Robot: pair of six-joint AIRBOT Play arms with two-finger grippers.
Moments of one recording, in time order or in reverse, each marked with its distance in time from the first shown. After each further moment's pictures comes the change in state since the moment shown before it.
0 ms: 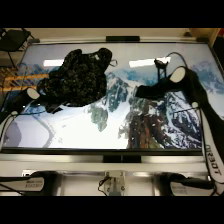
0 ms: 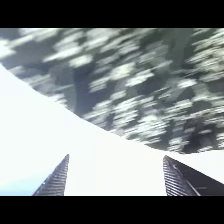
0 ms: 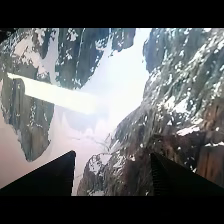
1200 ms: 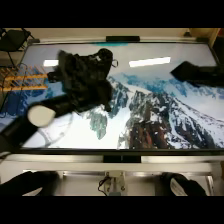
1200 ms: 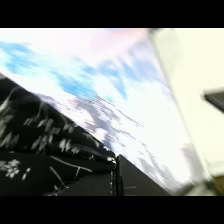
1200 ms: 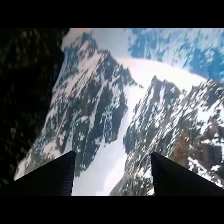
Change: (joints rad) left arm -0.771 0.423 0.031 -0.243 0.457 0.084; right arm -0.296 0.460 0.002 0.049 0.015 0.007
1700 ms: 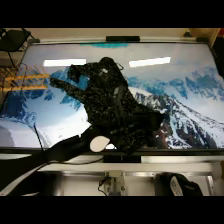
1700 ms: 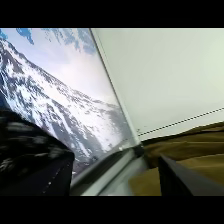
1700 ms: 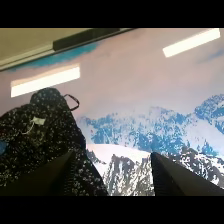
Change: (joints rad) left arm -0.354 -0.301 0.125 -0.003 0.308 -0.195; right arm -0.204 0.237 0.000 -0.011 -0.056 -0.008
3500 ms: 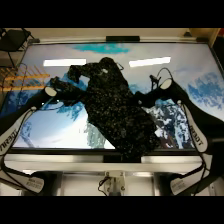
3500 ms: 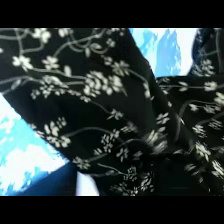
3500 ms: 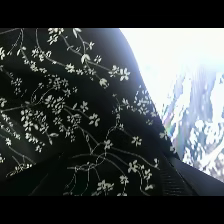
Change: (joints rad) left arm 0.969 -0.312 -0.040 -0.043 -0.503 0.187; right arm 0.438 -0.969 -0.028 0.167 -0.092 -0.013
